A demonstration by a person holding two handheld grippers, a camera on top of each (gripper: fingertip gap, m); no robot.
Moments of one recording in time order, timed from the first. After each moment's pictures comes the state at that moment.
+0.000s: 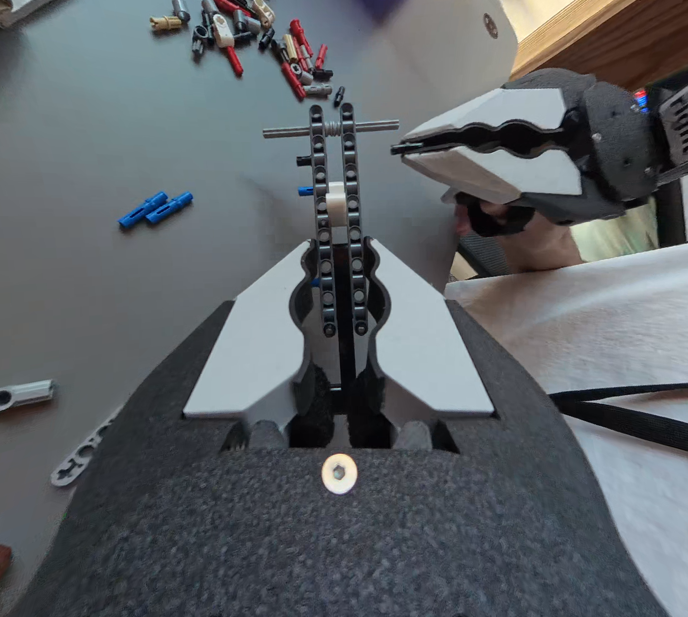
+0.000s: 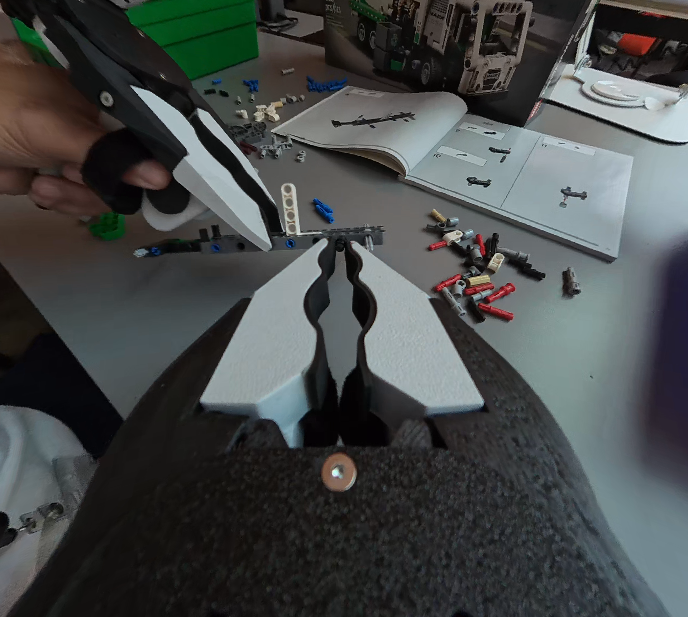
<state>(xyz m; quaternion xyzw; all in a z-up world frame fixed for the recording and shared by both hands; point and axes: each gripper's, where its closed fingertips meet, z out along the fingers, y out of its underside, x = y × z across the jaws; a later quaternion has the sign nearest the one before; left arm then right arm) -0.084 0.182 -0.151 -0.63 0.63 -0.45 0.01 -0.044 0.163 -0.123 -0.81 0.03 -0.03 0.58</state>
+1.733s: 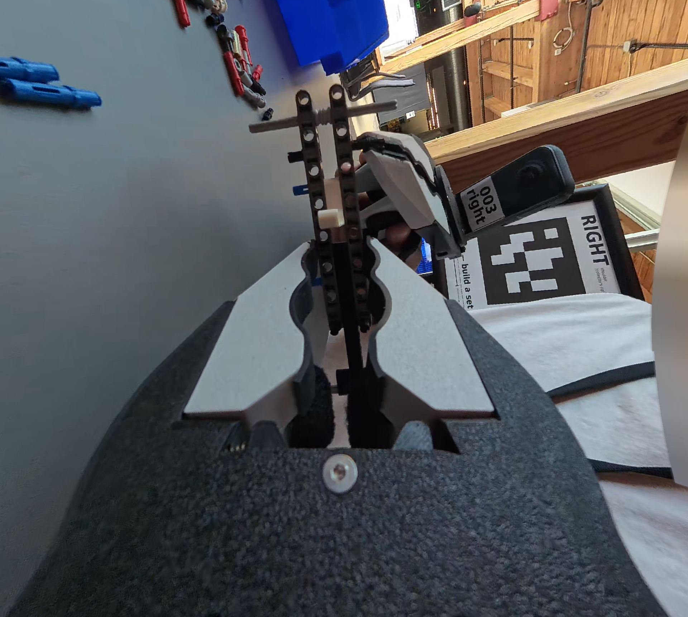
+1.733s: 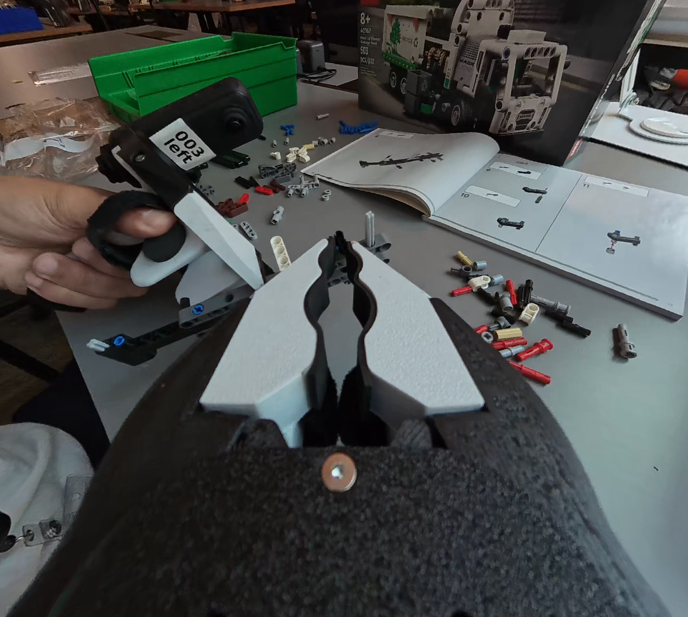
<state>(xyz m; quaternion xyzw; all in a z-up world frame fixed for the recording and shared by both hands) -0.085 0.161 -0.134 -0.64 0.40 -0.64 -0.14 -0.048 0.187 -0.112 -0.78 0.01 0.03 0.62</state>
